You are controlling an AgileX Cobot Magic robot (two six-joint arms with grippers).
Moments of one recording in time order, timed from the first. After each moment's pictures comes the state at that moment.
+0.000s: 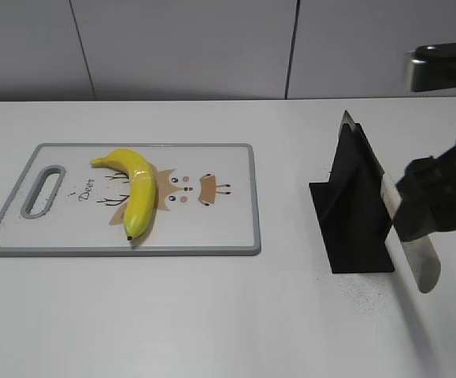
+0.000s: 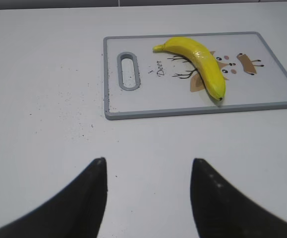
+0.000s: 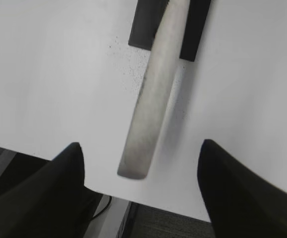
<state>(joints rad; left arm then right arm) 0.00 -0.01 -0.47 -0.18 1.08 0.22 0.50 1.27 -0.94 -0.01 1.02 0.26</state>
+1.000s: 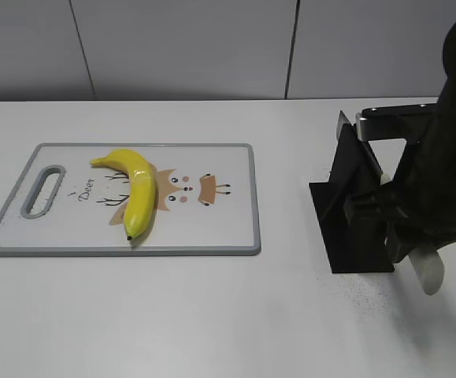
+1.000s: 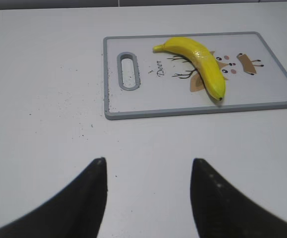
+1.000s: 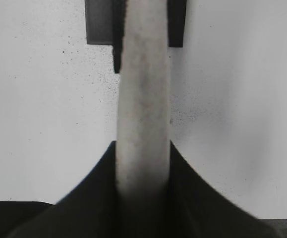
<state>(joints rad) 0.00 -0.01 -0.47 -0.18 1.08 0.22 0.50 1.57 -0.97 -0.07 0.99 0.51</state>
